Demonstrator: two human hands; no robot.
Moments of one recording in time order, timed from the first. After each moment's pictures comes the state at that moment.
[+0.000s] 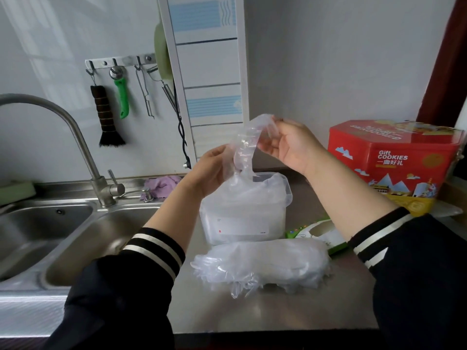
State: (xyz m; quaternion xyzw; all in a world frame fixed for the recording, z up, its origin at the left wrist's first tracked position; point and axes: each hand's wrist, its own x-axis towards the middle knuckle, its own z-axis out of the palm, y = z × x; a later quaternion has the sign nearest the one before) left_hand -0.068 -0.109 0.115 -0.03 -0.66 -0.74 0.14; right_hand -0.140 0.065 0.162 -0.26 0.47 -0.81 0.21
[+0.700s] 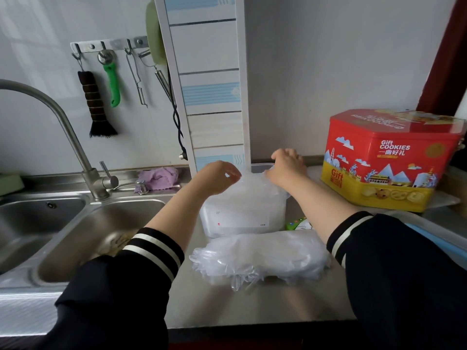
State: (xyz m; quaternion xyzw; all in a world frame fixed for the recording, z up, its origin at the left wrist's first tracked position) left_hand -0.079 -0.125 0.079 0.06 -0.97 -0.17 0.14; right_hand -0.182 0.040 0.069 -0.20 0.95 -0.23 -0.09
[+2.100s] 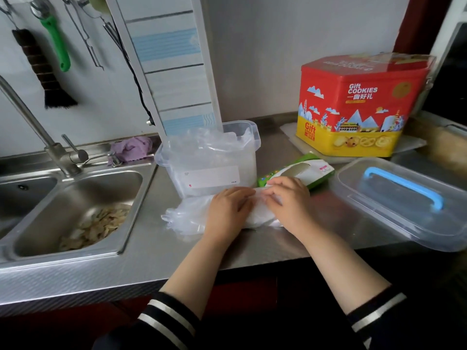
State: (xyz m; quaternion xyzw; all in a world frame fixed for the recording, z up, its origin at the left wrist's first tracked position) left_hand -0.014 0.002 -0.058 0.02 -0.92 -0.26 0.28; right_hand -0.097 0.149 -0.077 -0.33 0.84 -0.37 -0.24
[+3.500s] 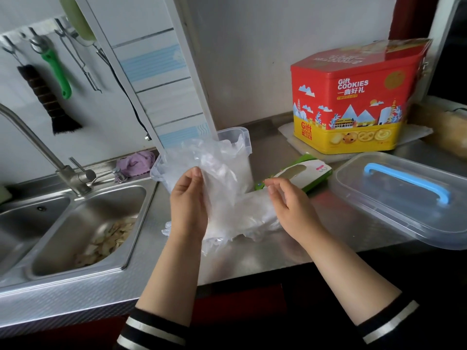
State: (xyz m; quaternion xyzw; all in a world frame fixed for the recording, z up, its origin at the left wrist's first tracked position) left_hand -0.009 -0.012 0.005 0.13 -0.54 -0.76 0.33; right_hand -0.086 0.163 -0.062 -0.28 0.78 -0.55 -0.10
